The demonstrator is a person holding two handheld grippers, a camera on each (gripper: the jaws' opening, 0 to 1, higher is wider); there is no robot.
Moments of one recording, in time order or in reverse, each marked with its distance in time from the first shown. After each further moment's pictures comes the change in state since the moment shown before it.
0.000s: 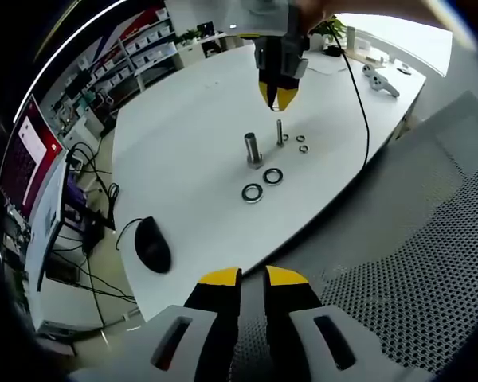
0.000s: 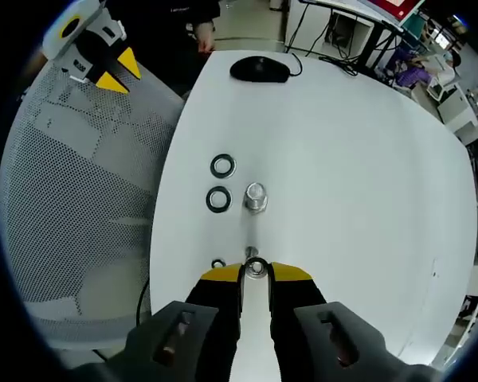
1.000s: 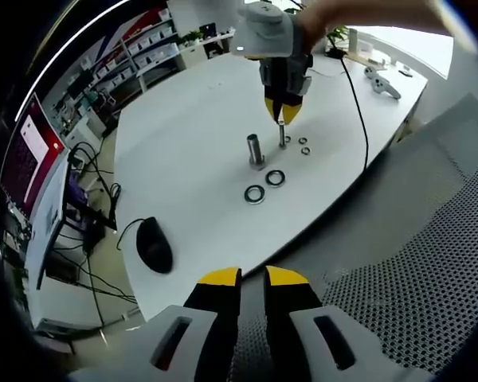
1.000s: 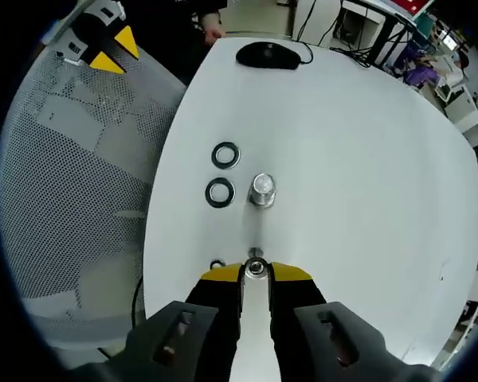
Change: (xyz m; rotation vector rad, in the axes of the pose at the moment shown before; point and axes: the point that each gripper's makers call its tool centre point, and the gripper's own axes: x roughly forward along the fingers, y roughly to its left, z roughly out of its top) left arm 0.003 0.003 0.001 -0.003 -0.014 0.003; right arm 0.026 0.002 -0.008 -0.023 0.033 0.021
